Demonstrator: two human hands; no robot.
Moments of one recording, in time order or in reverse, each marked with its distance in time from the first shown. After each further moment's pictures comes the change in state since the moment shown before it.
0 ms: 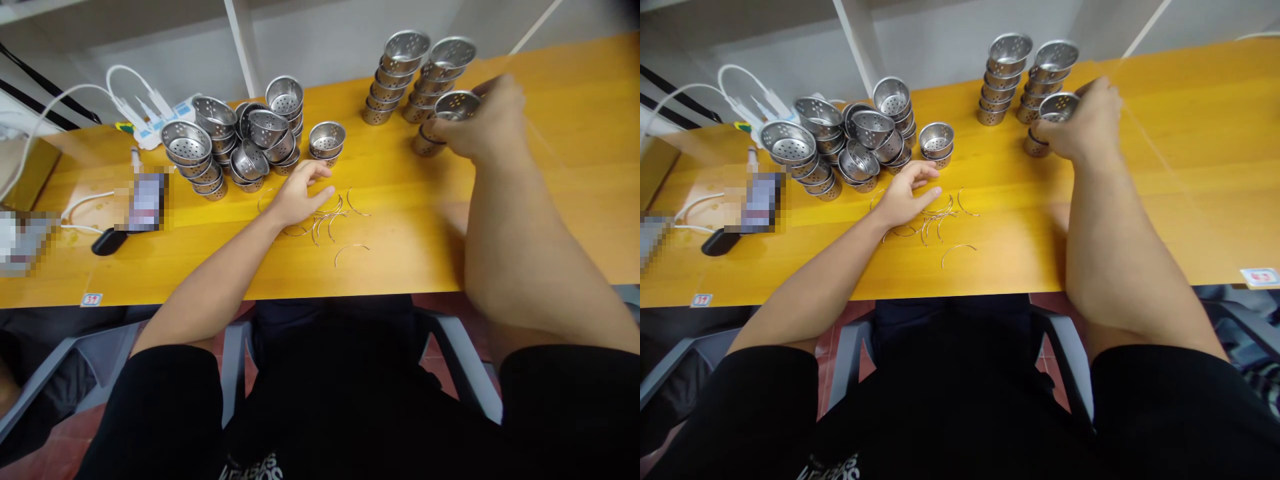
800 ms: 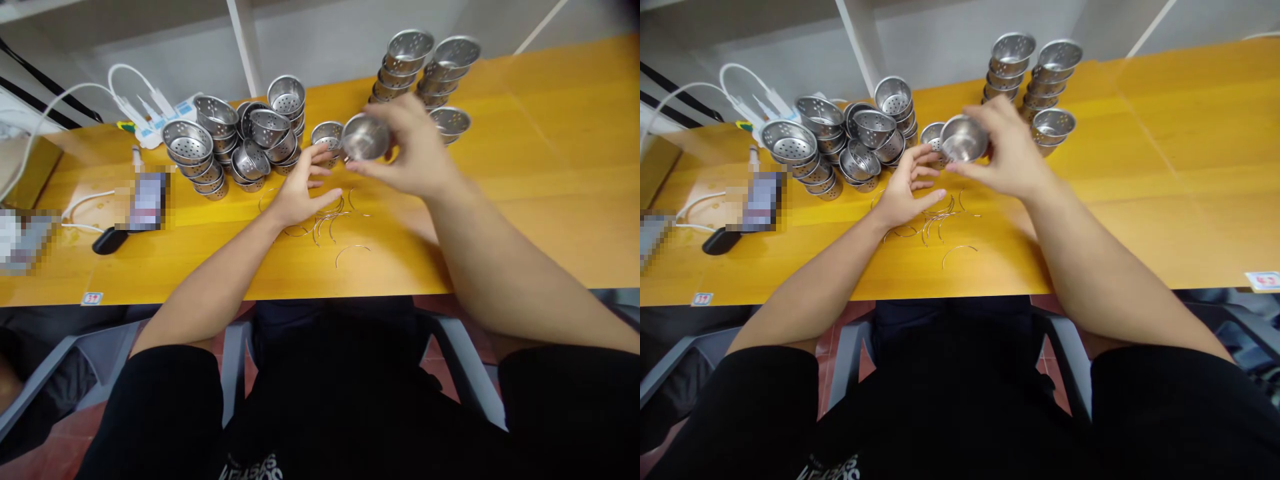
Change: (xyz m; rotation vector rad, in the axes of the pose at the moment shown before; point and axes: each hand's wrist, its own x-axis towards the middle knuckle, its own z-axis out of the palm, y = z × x) left_hand 0.000 -0.006 0.004 -0.048 0.048 0.038; right_hand -0.073 -0.055 -0.007 0.637 -0.251 -0.911
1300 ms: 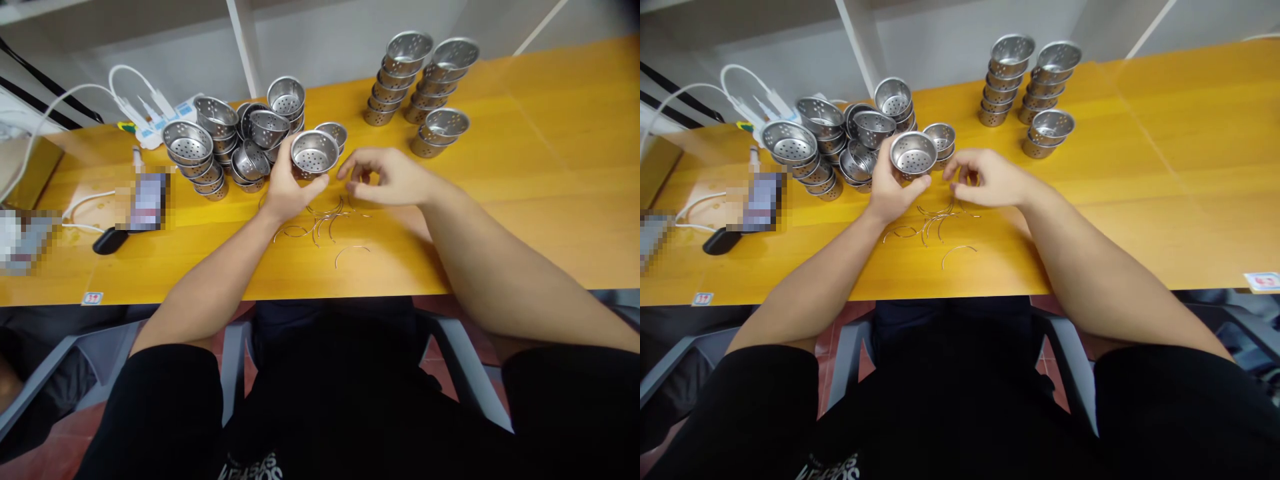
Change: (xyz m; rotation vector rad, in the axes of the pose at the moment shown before) left_hand 0.014 -0.018 -0.011 0.073 0.199 0.103; right_hand -0.005 -0.013 0.021 0.302 -0.332 0.110
